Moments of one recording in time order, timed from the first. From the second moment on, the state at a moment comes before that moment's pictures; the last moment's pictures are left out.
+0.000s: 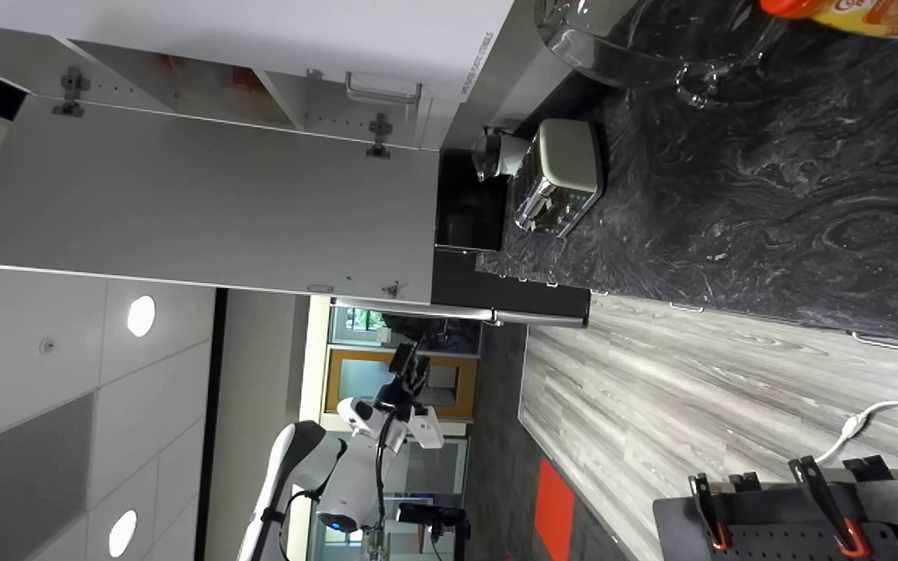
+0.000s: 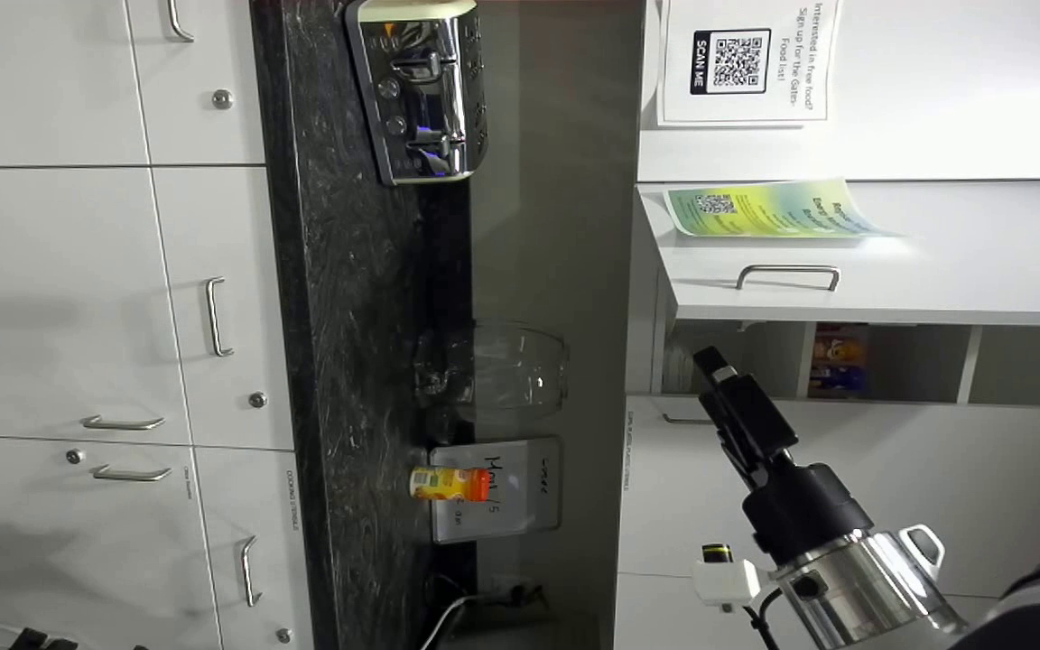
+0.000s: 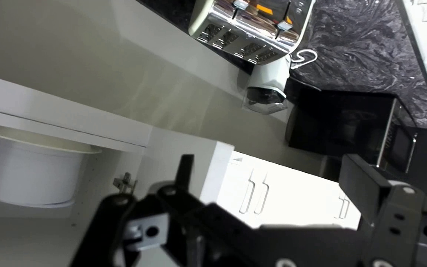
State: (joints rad) arm -0.21 -0.65 0.75 -2.32 2.61 3.45 -2.42
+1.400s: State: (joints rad) arm -0.38 -0.67 0.99 -2.08 2.41 3.45 -2.28
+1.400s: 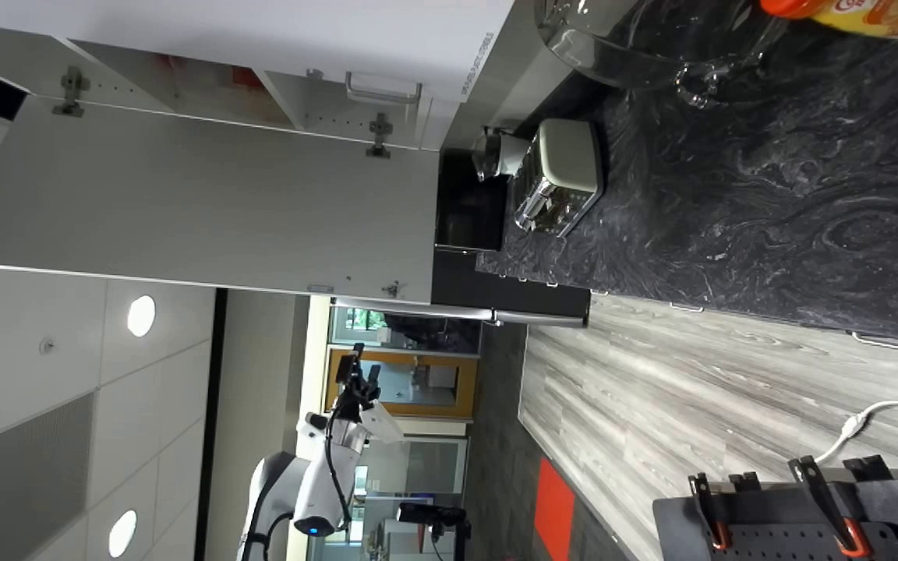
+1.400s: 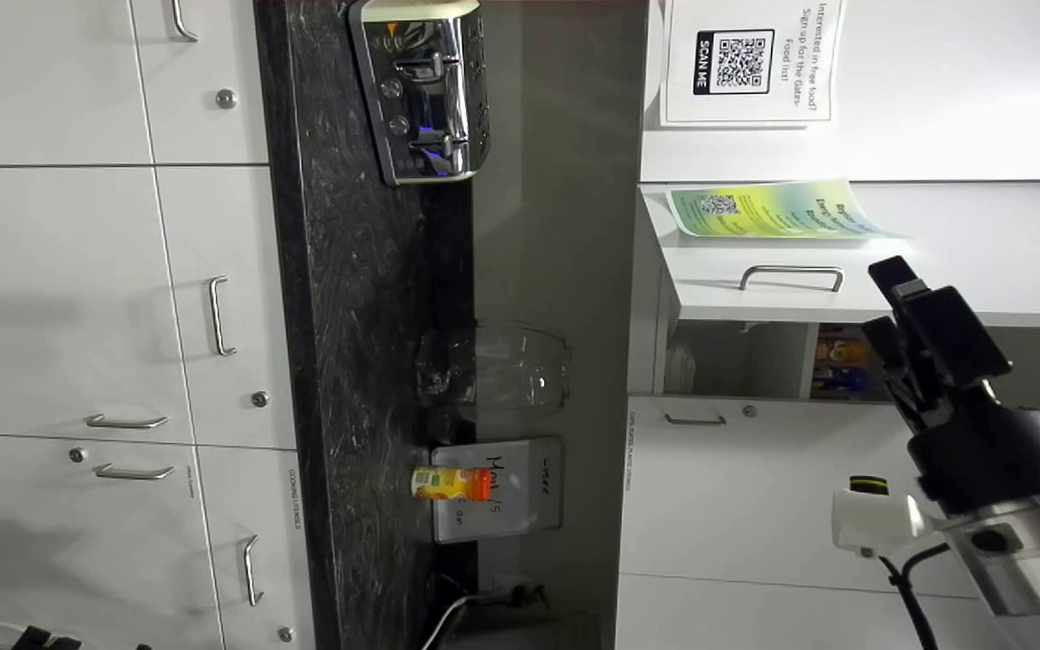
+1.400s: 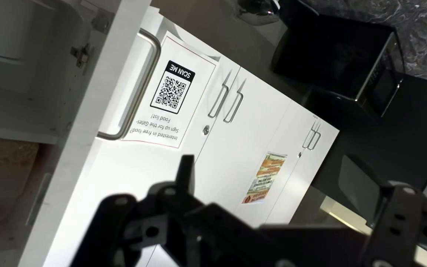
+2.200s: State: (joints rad) arm -0.61 -0.70 1.10 -2.10 2.19 3.33 -2.06
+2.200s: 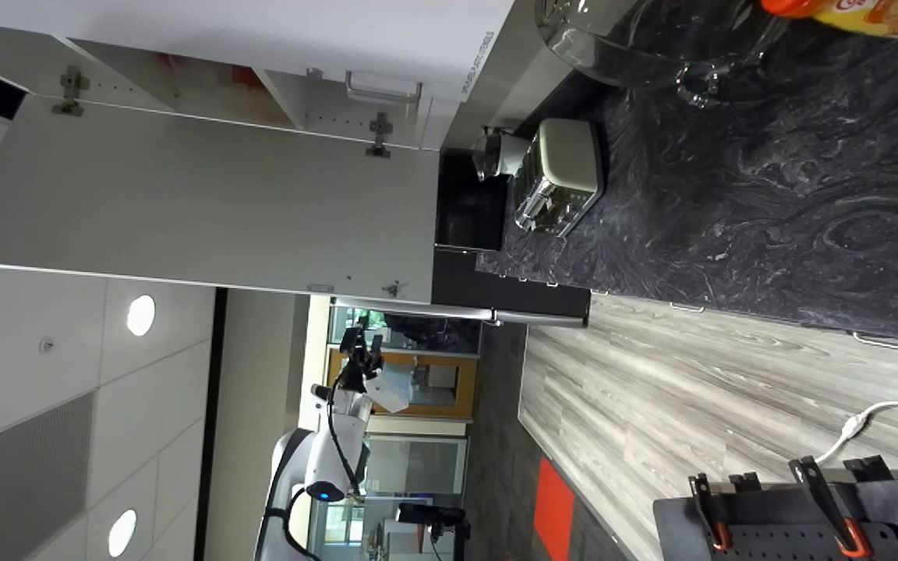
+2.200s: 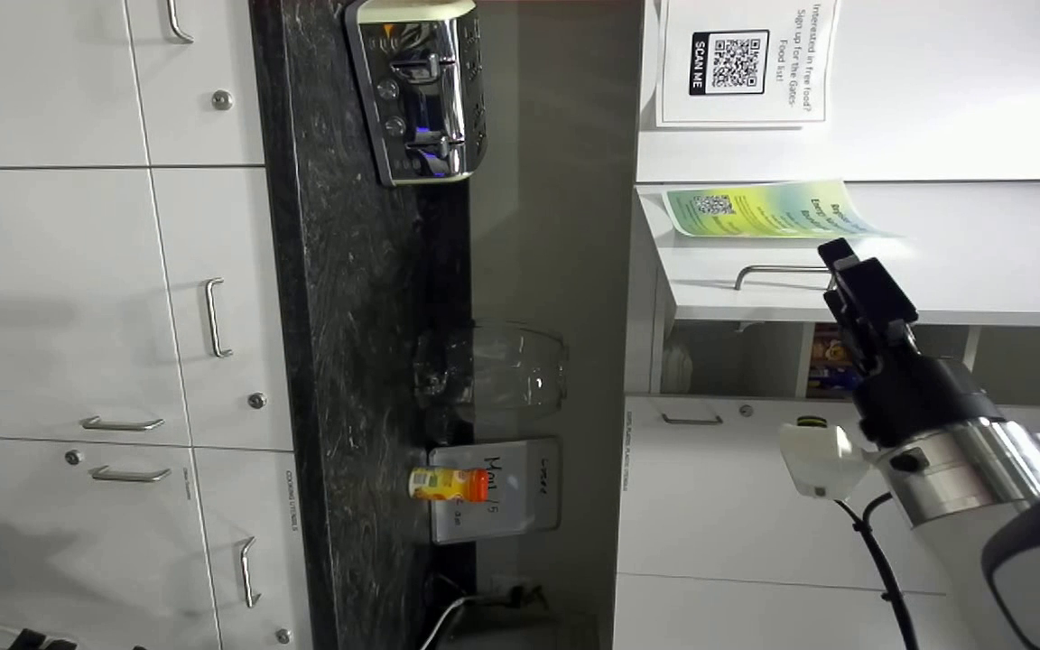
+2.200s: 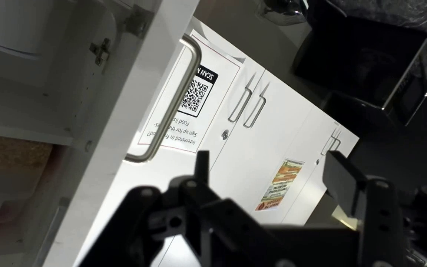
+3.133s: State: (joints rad) arm -0.78 -0.72 1.16 -2.07 2.20 3.29 -2.05
